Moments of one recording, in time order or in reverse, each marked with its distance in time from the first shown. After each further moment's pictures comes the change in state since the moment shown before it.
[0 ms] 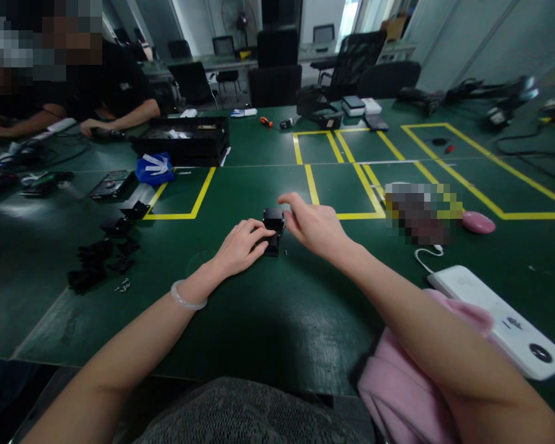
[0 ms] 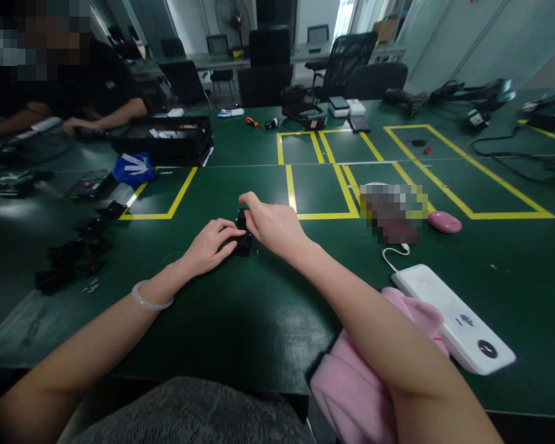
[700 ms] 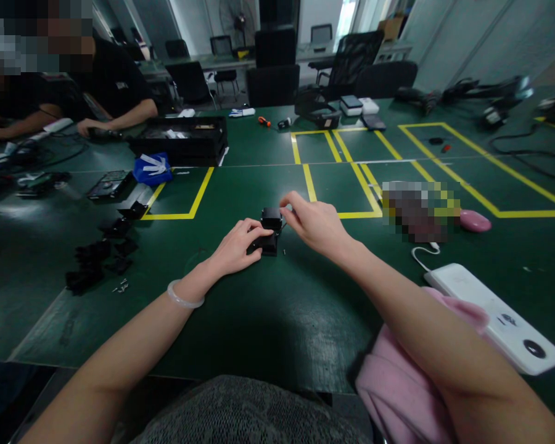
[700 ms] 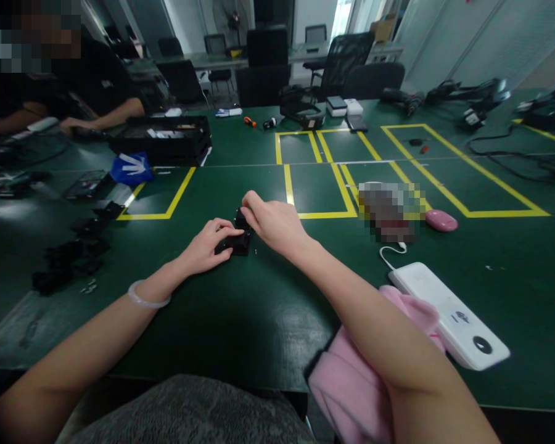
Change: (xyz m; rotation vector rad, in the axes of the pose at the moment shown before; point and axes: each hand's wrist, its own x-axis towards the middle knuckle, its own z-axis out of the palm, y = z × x) left_hand -0.002 -0.004 -0.004 -0.043 -0.069 -0.009; right_hand 0.003 0.002 -0.005 0.019 -0.048 0.061
